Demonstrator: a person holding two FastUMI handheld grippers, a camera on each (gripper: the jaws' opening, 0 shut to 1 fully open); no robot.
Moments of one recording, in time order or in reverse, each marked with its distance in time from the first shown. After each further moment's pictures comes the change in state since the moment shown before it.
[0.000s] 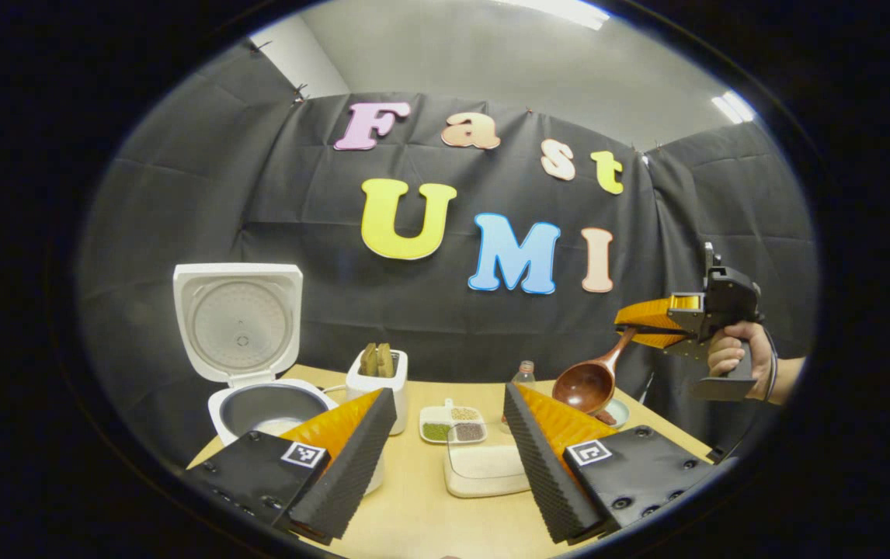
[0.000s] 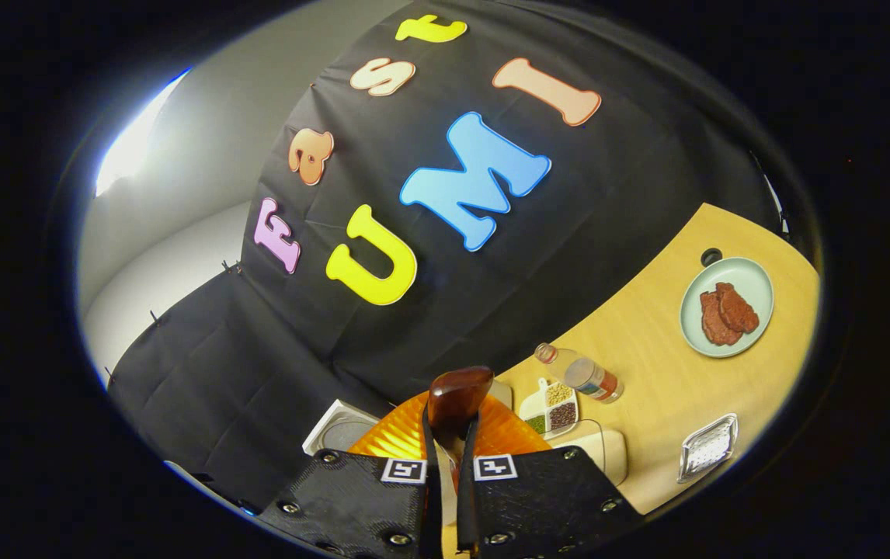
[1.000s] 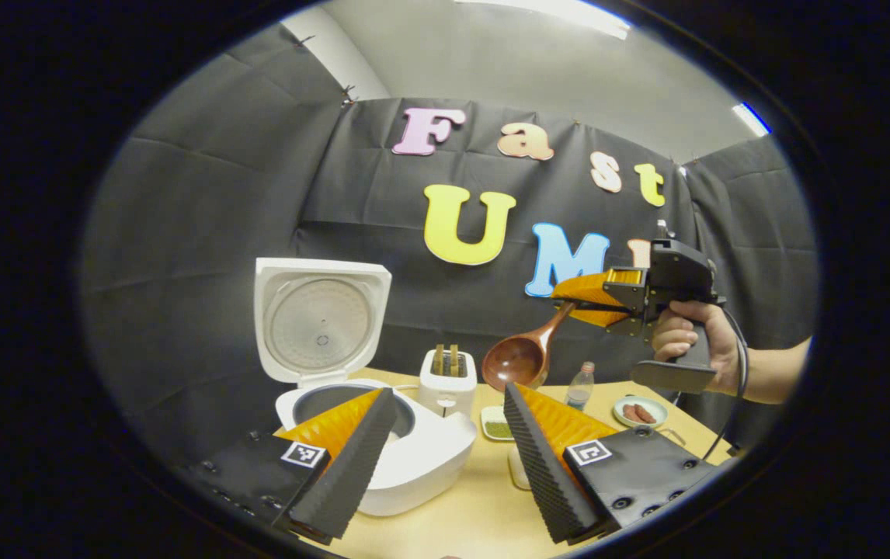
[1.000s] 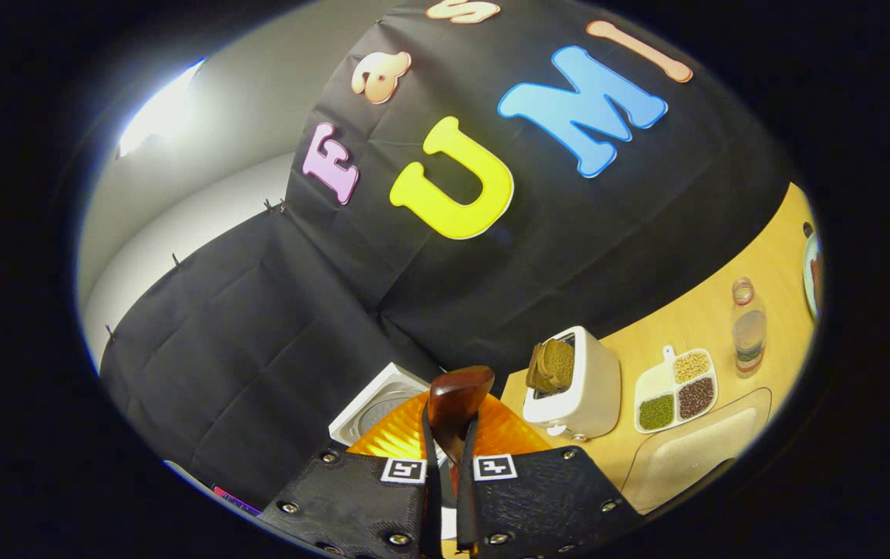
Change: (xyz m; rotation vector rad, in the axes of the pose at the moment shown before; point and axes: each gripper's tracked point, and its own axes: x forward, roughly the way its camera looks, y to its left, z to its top) left arm -0.039 0.122 -0.005 -0.038 -0.028 0.124; right arm 0.136 0.139 -0.117 -0.063 0.149 0.195
